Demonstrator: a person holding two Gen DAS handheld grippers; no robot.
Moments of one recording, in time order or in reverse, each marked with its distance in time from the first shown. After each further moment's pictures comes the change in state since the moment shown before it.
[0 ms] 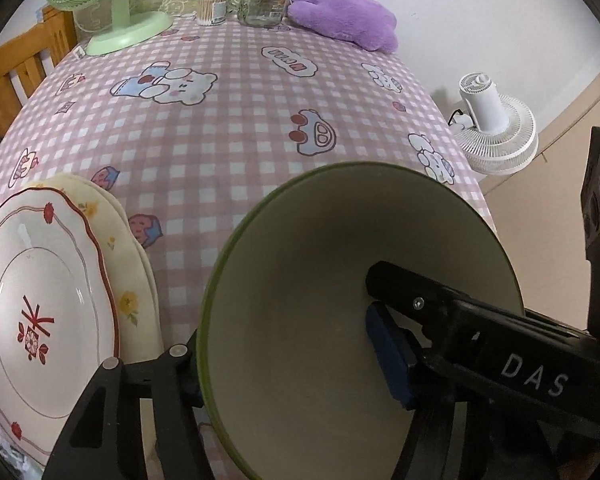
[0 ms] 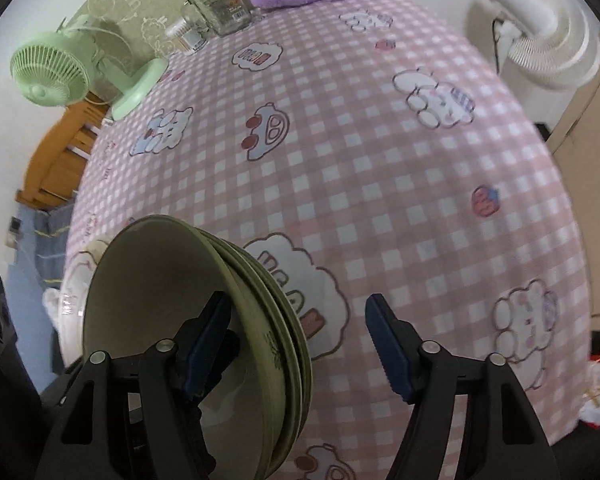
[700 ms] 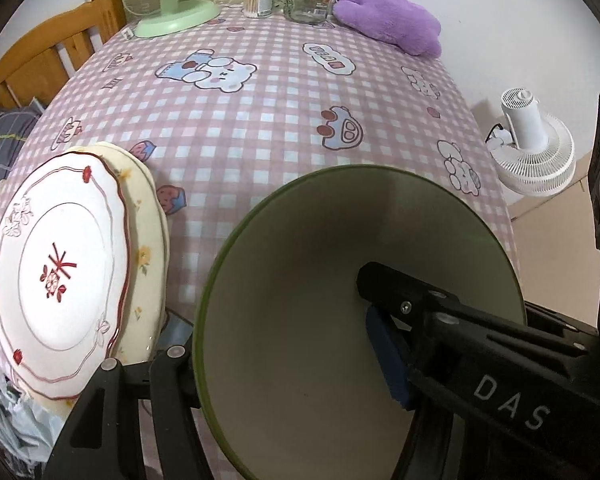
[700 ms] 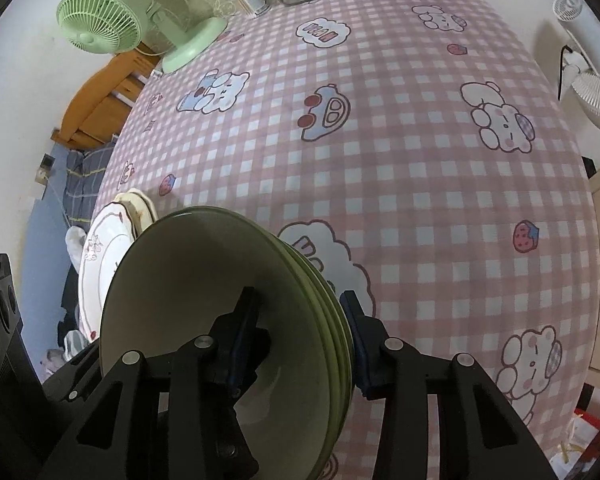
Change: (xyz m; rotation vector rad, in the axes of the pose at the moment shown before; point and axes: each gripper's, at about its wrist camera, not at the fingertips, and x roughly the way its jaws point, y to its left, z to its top) left arm -0.013 -0.019 -0.006 -0.143 0.012 0.144; right arm -0.006 0.012 0.011 -0.194 0.112 0.097
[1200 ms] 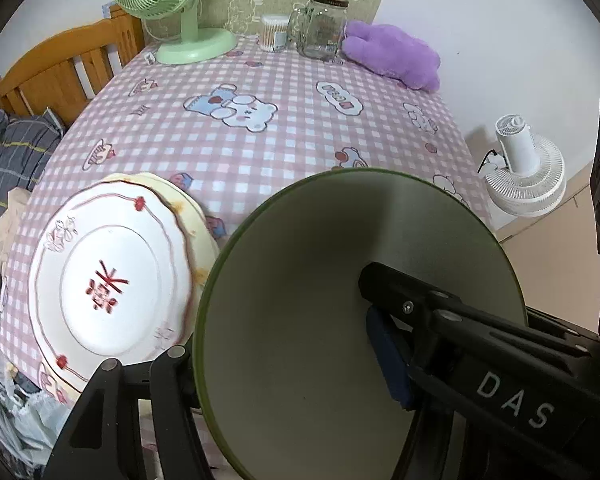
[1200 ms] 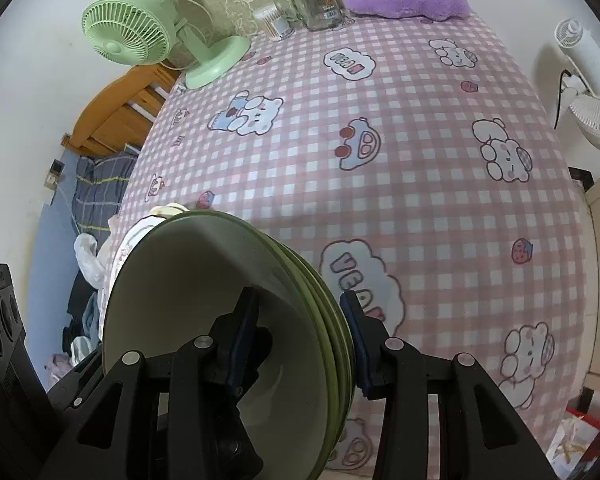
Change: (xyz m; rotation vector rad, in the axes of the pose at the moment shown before) left arm -0.048 0.021 0.001 -0.001 -0.083 -0.006; right arm -0.034 0.042 0.001 -0.015 -0.057 -0.003
